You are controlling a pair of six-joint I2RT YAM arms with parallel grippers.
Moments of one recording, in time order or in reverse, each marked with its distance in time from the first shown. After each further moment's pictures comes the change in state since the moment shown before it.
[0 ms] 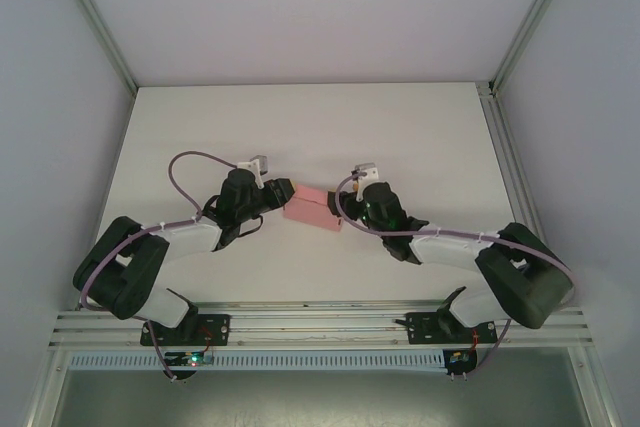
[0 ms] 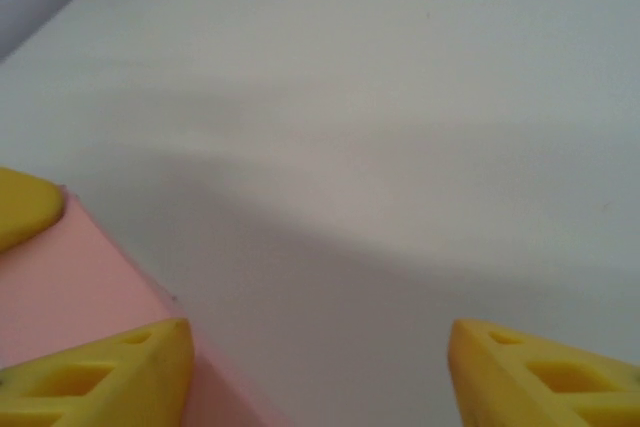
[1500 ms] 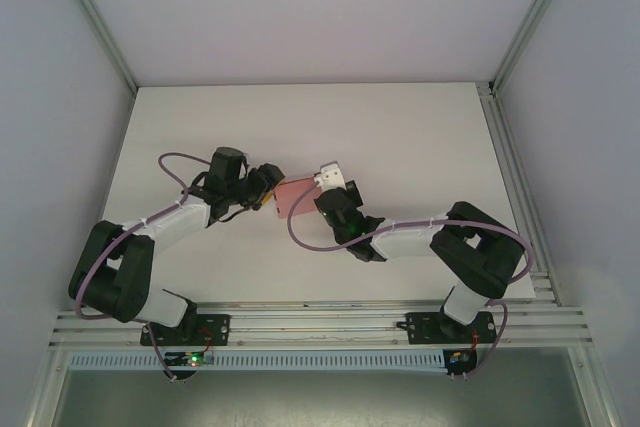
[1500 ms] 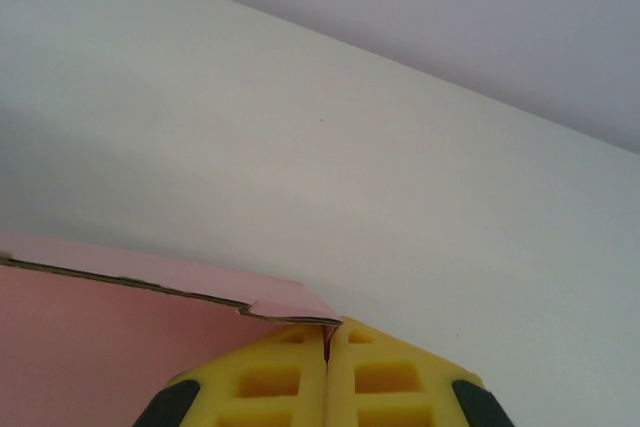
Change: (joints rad) left arm 0.146 -0.035 0.181 -0.449 0.163 -0.306; right arm 0.225 0.255 0.233 0.003 0.594 -0.369
